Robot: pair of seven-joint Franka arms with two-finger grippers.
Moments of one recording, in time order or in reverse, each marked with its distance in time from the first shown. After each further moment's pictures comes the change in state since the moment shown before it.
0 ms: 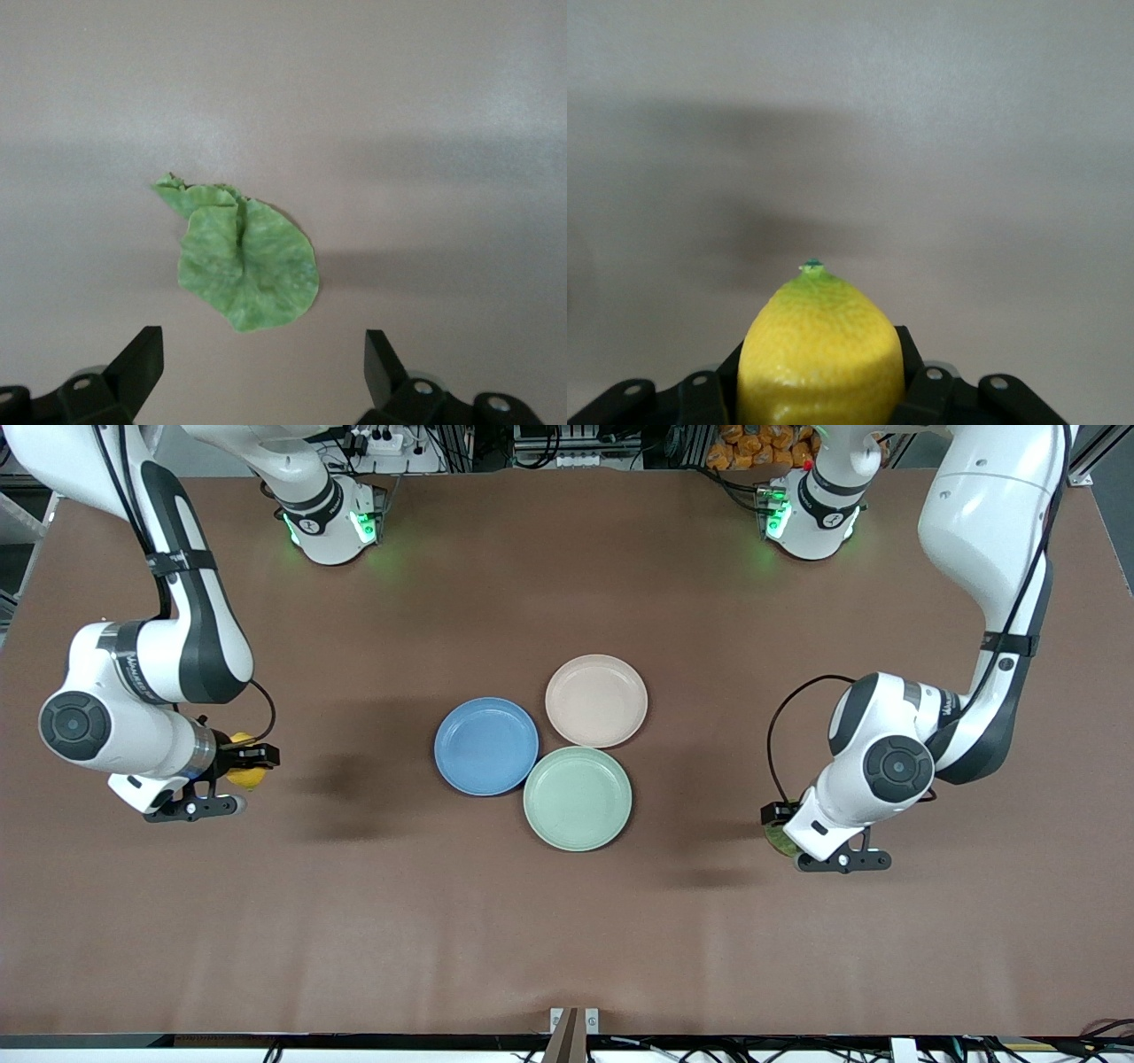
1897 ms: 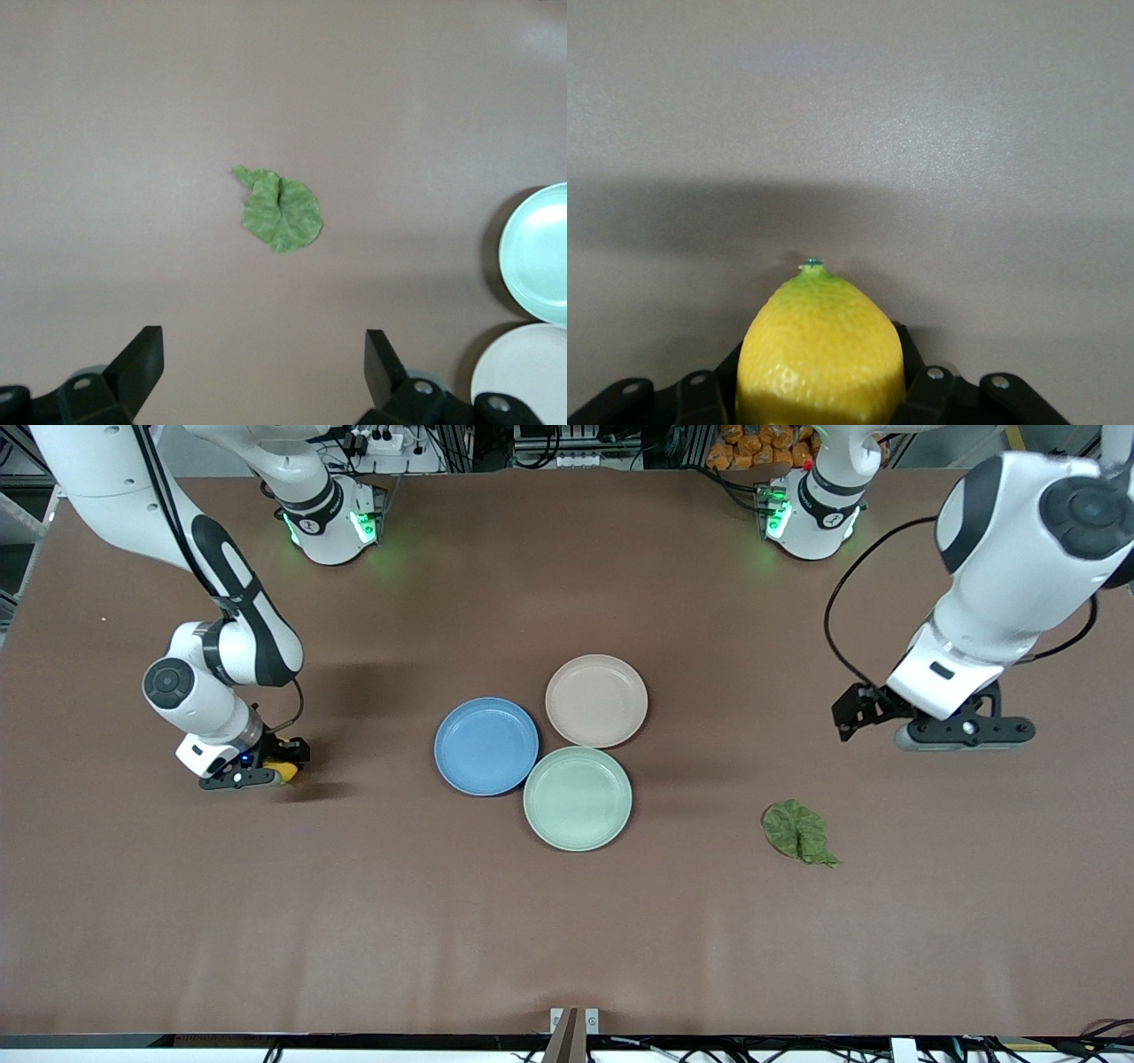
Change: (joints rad) left arm 0.004 -0.547 0.063 -0.199 -0.190 -0.138 0.159; right arm -0.065 0.075 0.000 -0.427 -0.001 0.714 -0.057
